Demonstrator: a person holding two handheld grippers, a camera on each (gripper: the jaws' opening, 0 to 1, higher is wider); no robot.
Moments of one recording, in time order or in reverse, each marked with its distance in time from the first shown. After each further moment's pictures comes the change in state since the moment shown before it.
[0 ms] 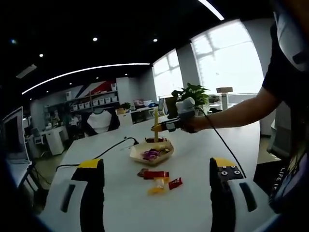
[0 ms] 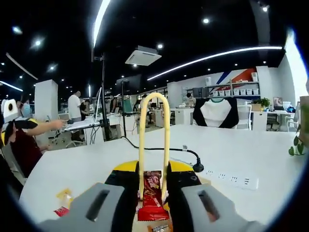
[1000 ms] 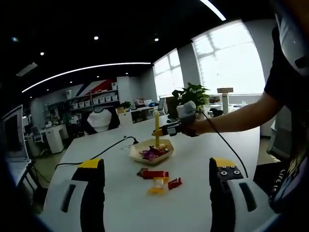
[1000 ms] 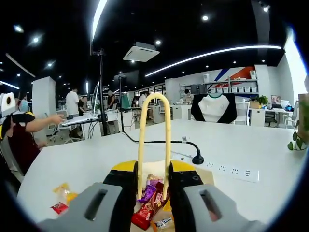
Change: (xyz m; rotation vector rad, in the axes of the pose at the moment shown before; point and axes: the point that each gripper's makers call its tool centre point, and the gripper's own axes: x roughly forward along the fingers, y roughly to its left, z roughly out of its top) left arm 0.001 -0.004 0.000 -0.010 0.002 -0.002; right arm -0.008 0.014 -0.017 0.003 0.029 -0.015
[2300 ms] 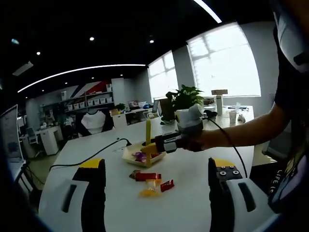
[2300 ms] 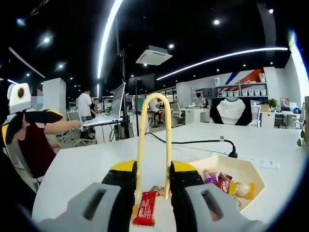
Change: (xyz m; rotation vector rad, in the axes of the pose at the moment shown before) left arm 0.003 -0.014 0.001 -0.001 -0.021 -0.052; right arm 0.007 0.121 -0.010 -0.023 -0.028 0.085
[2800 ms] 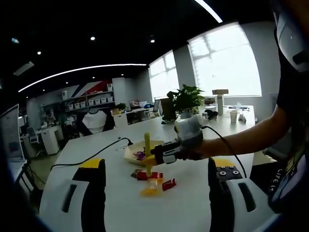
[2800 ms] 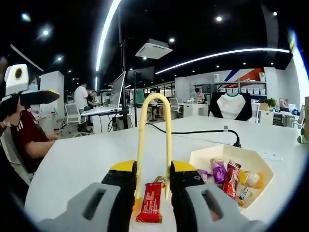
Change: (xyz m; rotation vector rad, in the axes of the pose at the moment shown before) left arm -0.002 0.004 0.000 0.001 0.003 0.007; right arm 0.013 0.001 -0.033 -0.017 0.055 -0.021
